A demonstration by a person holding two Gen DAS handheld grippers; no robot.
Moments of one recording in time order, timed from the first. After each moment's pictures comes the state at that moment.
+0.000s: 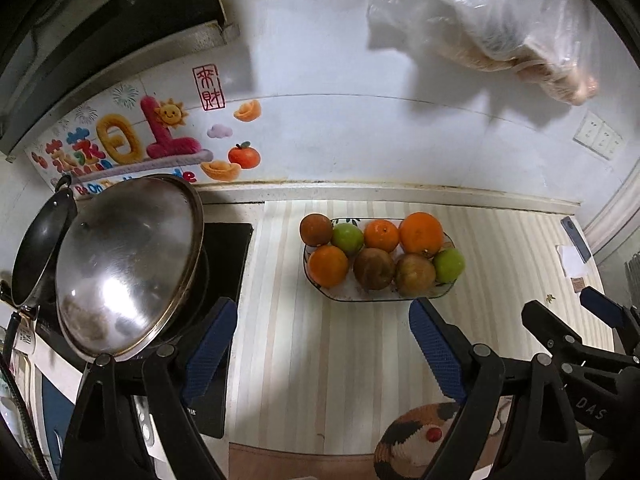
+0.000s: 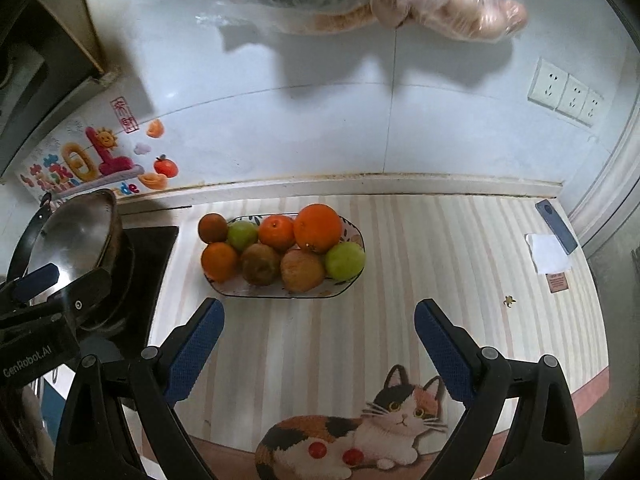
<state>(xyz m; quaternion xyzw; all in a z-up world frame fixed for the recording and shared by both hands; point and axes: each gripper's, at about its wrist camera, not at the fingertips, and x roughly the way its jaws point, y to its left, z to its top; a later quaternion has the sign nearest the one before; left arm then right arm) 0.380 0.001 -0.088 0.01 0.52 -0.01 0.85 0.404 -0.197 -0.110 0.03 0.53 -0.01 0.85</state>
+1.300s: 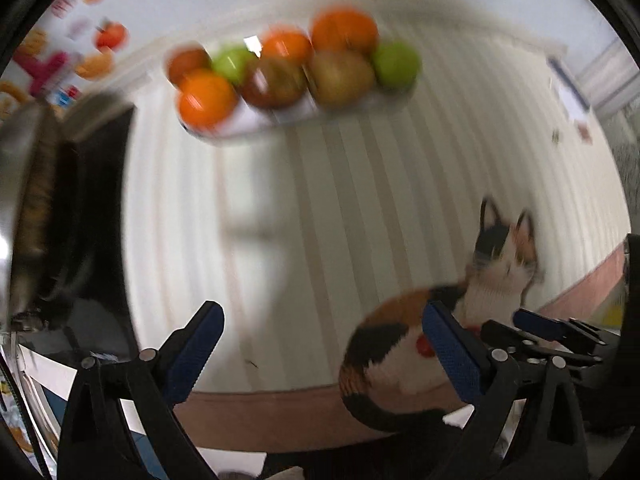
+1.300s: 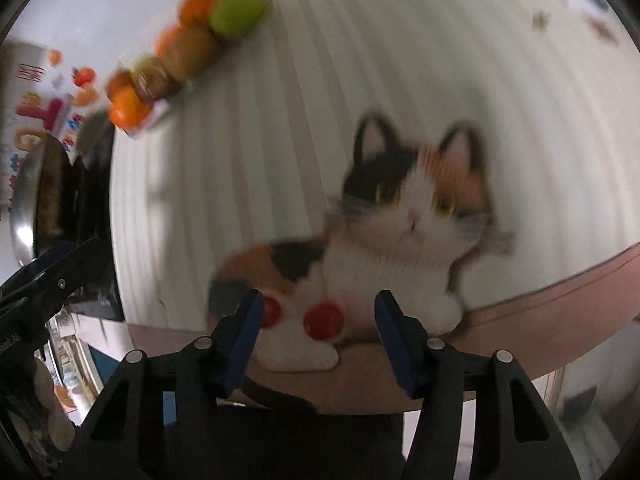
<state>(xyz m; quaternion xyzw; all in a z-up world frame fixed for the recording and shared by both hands) 0.349 -0.093 -0.256 0.08 0.70 -0.10 0.70 0.300 -0.292 -0.324 0.23 0.73 0.00 0.64</state>
